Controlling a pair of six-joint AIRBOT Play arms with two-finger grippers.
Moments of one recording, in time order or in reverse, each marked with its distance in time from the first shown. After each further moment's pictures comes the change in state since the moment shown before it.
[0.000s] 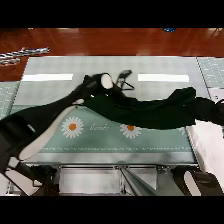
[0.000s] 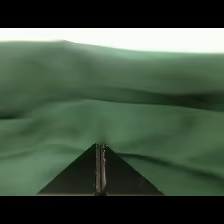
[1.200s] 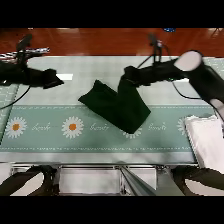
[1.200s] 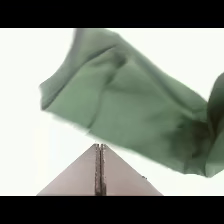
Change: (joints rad) left arm 0.794 0.781 -0.481 0.084 -0.153 0.146; right arm 0.549 -0.909 0.468 0.188 -0.391 -0.021
